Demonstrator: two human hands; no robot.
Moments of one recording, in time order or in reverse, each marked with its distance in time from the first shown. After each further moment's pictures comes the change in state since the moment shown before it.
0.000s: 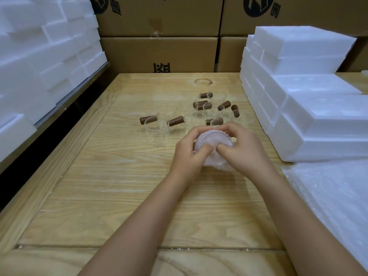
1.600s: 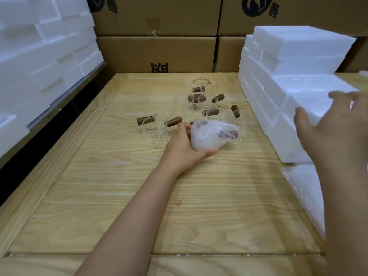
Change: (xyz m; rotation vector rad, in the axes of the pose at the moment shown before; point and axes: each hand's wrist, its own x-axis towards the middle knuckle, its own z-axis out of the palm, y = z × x) left_hand 0.031 -0.035 -0.018 0.481 -0.097 -0.225; right_hand 0.003 0.033 -0.101 -0.716 0.637 0.178
